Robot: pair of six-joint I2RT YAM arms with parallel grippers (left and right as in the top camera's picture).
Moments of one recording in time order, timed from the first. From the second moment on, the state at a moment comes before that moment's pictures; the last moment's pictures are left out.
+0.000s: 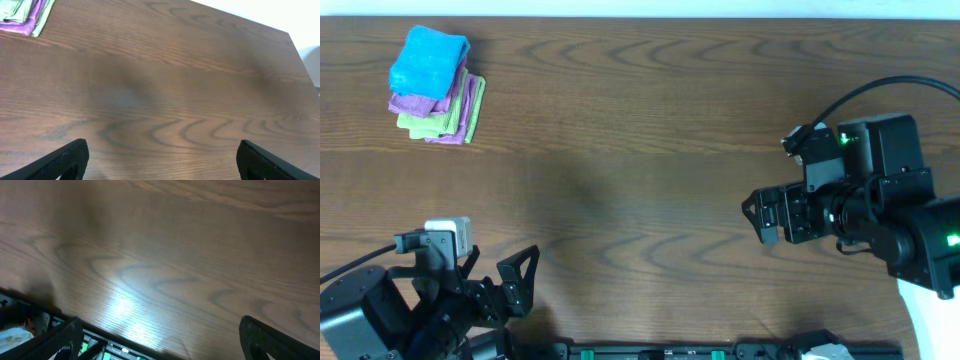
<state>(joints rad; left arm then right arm) 0.33 0.59 1.22 -1.41 0.59 0.02 0.25 1.17 1.56 -1.49 -0.20 0.07</state>
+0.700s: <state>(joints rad) 0.02 0.37 0.92 -0.98 0.23 0.04 0.25 1.17 1.56 -1.49 -0.20 0.07</state>
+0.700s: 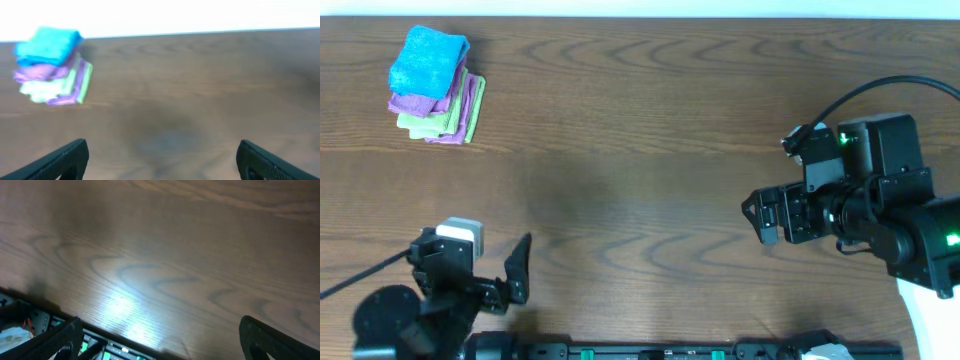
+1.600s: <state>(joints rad) 0.04 0.01 0.17 -0.60 0.09 -0.10 0.25 1.17 1.55 -1.49 -0.19 0.07</state>
